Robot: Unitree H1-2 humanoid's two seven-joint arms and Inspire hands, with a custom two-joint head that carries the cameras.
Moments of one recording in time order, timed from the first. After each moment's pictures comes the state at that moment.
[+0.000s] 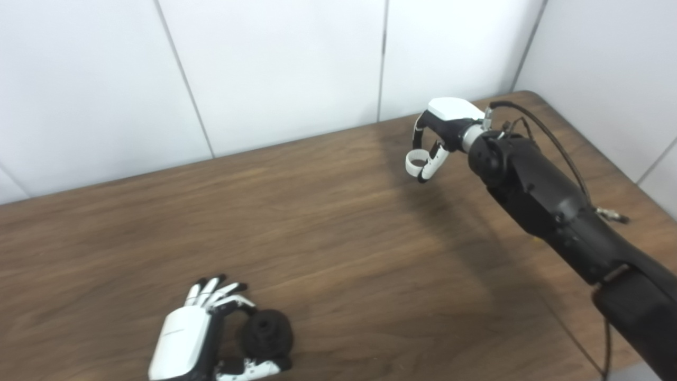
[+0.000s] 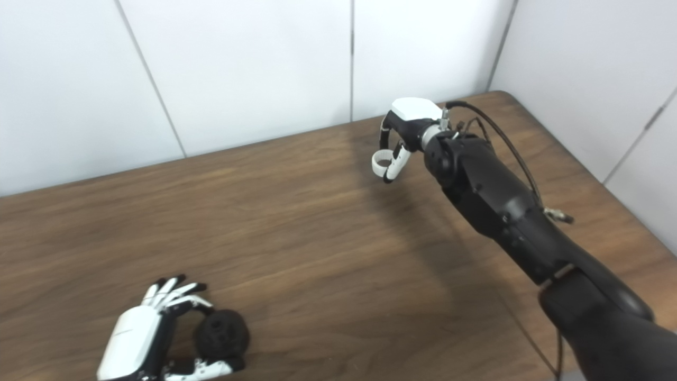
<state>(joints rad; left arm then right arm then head) 0.13 0.20 -0.31 -0.29 0.89 0.00 -0.07 -0.59 -0.63 0.34 0.08 -0.81 0.43 0.46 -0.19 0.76</state>
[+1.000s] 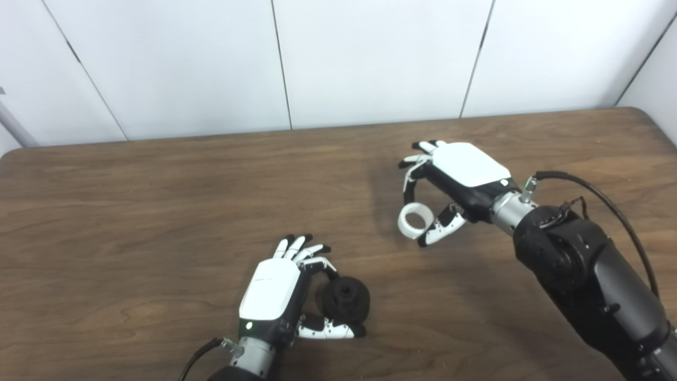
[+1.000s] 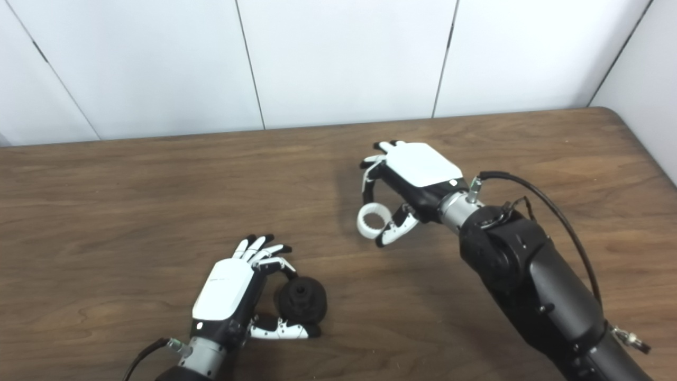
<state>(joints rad) 0.09 0.10 -0.40 -0.23 1.00 0.04 -0.03 -0.36 -0.49 0.36 -0.46 -0.85 0.29 0.57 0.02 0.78</state>
